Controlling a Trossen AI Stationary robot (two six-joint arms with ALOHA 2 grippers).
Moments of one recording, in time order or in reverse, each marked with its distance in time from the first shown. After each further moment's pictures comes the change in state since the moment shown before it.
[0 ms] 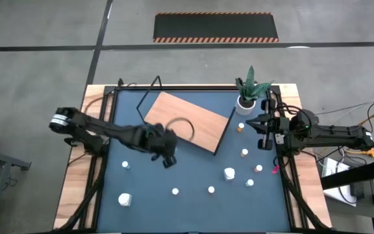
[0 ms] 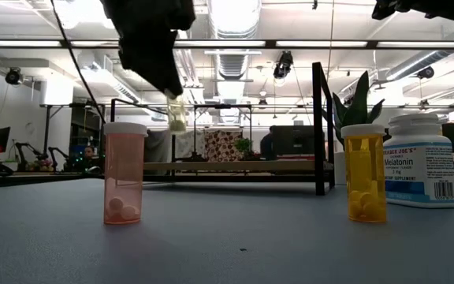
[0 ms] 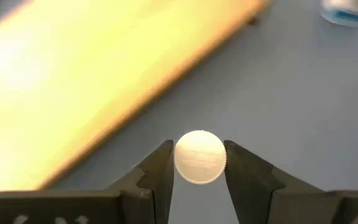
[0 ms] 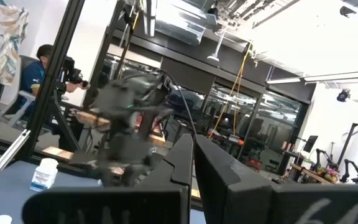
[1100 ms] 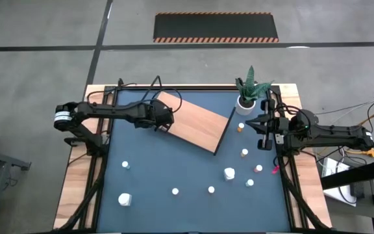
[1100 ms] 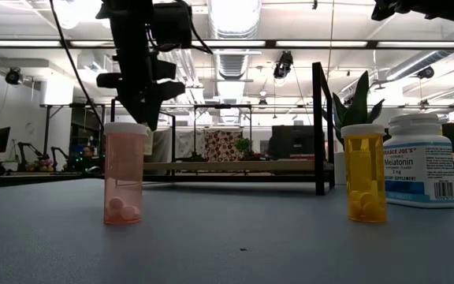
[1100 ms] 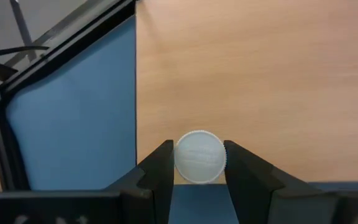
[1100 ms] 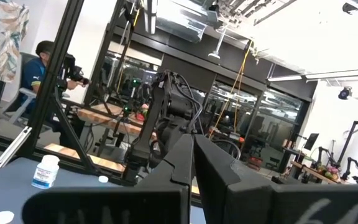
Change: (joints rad) left arm 0.352 0.036 -0.035 -0.206 -0.198 -0.265; right arm 0.000 0.002 0.000 -0.013 0.000 -0.002
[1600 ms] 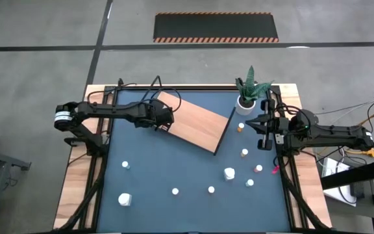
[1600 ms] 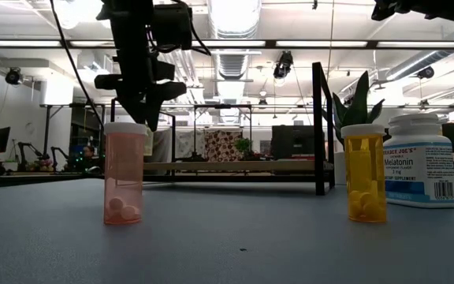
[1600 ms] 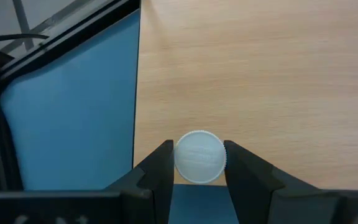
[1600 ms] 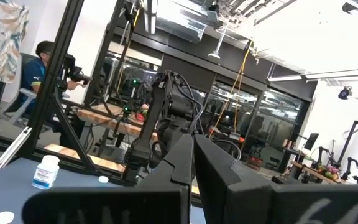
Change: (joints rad) left arm 0.003 0.003 0.000 -0.001 0.010 -0.066; right arm 0.000 0.000 0.000 0.000 0.000 0.002
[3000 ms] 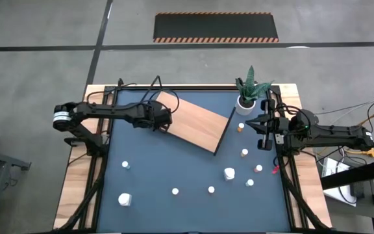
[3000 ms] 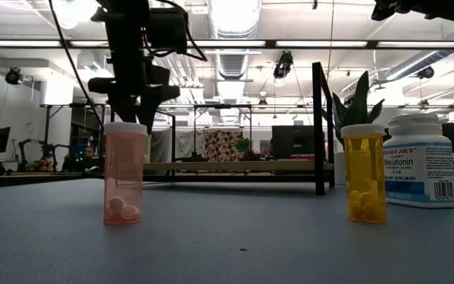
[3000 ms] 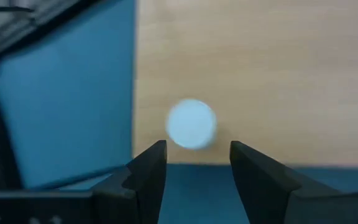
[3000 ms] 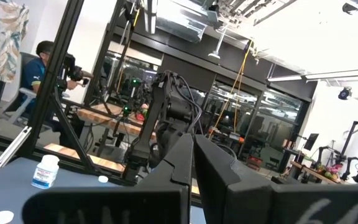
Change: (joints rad) left arm 0.002 -0.023 -0.033 -0.015 0.079 -0.001; right arm 0.000 0.000 0.000 0.000 0.000 -0.003
